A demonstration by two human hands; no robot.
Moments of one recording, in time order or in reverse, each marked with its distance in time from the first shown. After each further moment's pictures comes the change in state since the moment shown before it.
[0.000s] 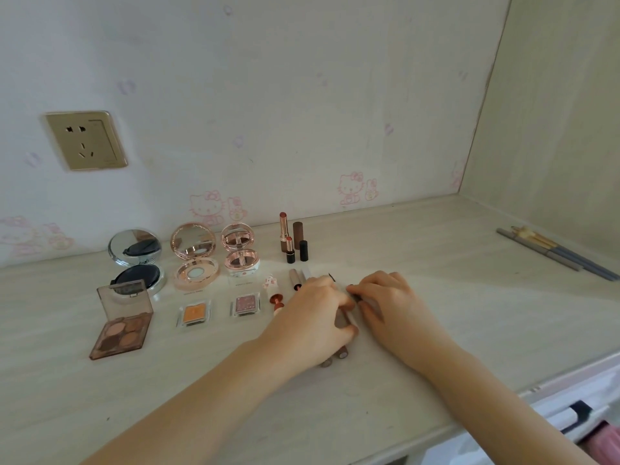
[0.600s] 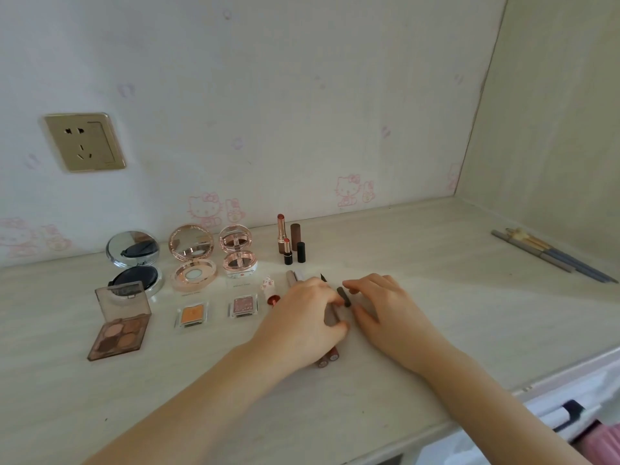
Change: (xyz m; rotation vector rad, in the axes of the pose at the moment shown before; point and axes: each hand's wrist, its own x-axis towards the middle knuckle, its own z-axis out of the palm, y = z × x) left_hand -0.004 -0.002 -0.004 0.019 0.082 -0.005; right_hand 0.000 -0.004 -0.004 0.047 -0.061 0.004
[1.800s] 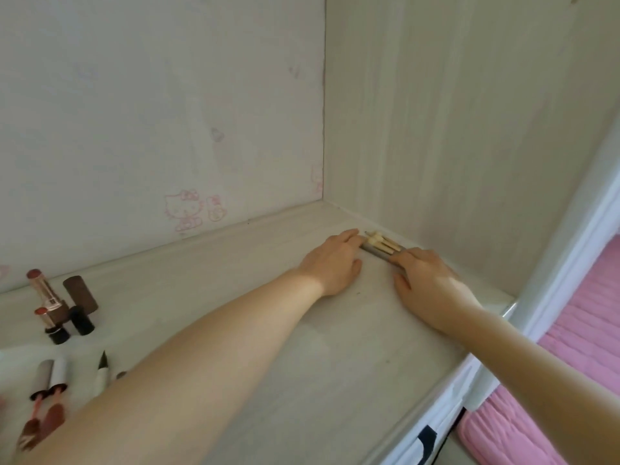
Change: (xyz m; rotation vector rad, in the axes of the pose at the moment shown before) left_hand 0.262 0.161 0.172 0.026 -0.263 0.380; right_hand -0.037 0.241 -0.156 -0.444 0.025 0.504
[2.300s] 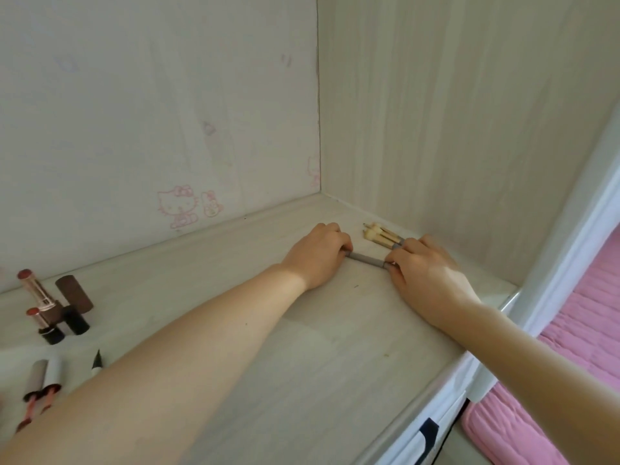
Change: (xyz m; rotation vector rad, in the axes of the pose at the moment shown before) left_hand -0.004 -0.017 -0.004 0.021 0.092 0.040; right_hand 0.001 0.004 0.012 -0.148 0.203 -0.131
